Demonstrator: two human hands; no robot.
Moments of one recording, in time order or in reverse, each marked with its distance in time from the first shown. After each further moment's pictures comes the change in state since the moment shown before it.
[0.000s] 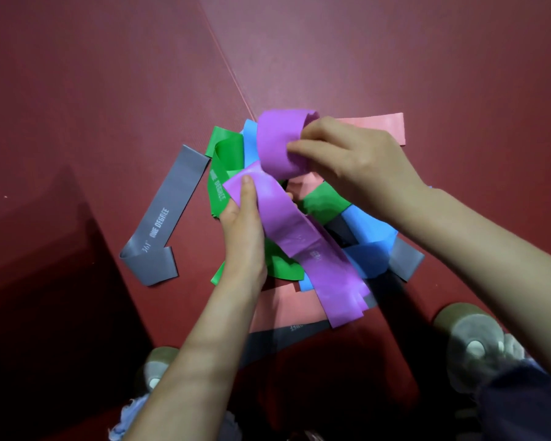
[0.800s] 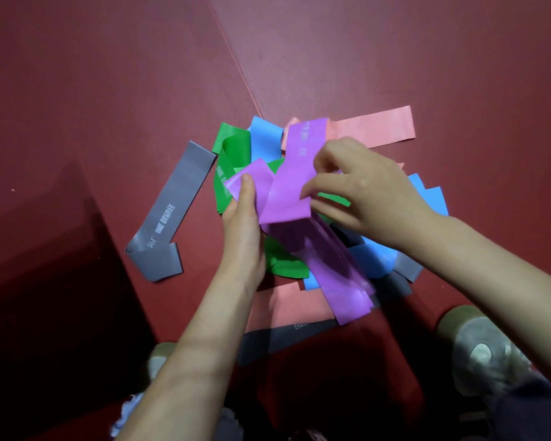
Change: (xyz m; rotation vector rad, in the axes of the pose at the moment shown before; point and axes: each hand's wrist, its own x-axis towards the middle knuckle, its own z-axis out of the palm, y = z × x) left_hand 0.013 -0.006 -0.011 -0.128 -0.119 -0.075; right_hand -0.020 -0.015 0.003 0.132 -0.132 0.086
